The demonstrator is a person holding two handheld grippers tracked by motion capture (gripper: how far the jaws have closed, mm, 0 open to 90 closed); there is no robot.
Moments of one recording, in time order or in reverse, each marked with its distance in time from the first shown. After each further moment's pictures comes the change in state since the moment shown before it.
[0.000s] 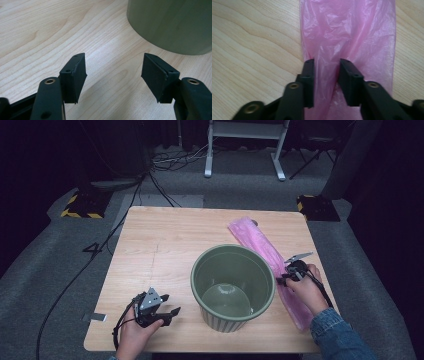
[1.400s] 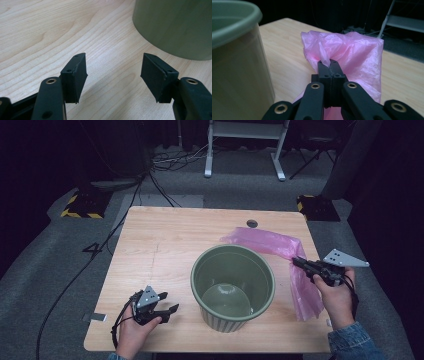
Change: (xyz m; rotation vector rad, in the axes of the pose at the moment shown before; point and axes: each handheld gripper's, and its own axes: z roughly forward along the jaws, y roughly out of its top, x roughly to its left) left arm 0.009 -0.002 0.002 -0.032 0.004 -0.011; right arm 0.013 -0.014 -0.116 -0.688 0.072 -0.086
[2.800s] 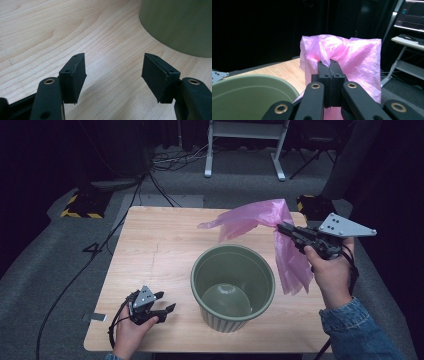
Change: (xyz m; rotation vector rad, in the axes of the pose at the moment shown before) left arm 0.007 -0.005 -0.006 -0.007 0.020 -0.012; right arm 0.057 0.131 0.005 -0.183 0.104 -0.162
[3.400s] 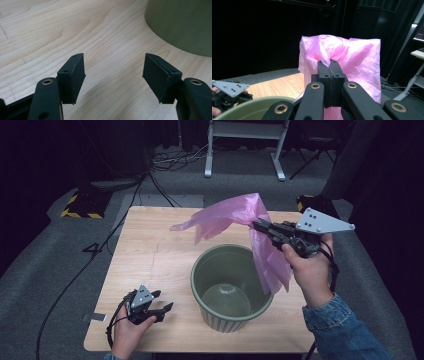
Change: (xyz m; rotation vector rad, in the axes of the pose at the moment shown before) left arm 0.003 0.001 -0.005 -0.002 0.034 0.009; right arm 0.041 0.031 0.032 -0.055 0.099 -0.029
